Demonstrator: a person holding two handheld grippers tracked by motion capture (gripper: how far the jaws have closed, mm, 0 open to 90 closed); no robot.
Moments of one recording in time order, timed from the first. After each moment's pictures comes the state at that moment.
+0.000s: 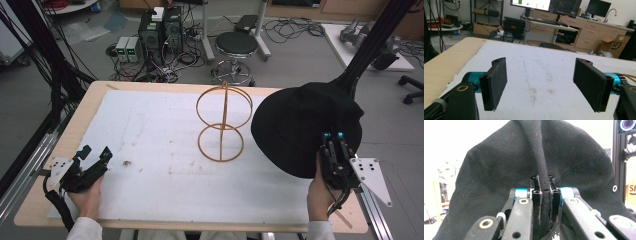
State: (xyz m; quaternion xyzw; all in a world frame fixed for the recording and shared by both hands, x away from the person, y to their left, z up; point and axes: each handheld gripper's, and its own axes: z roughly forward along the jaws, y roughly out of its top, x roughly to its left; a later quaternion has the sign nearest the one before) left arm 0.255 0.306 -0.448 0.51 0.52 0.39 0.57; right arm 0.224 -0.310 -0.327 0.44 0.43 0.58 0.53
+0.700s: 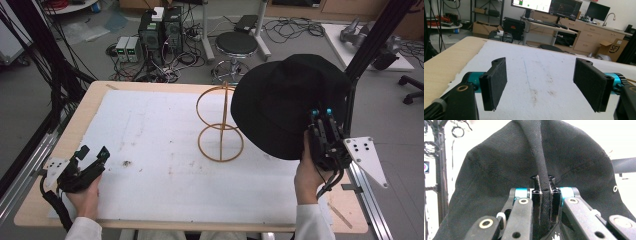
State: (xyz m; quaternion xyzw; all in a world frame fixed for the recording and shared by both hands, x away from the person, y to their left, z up) left arm 0.255 0.311 -0.448 0.50 0.53 0.38 0.57; right arm 0.241 -0.271 -0.278 0.40 0.41 0.65 0.50
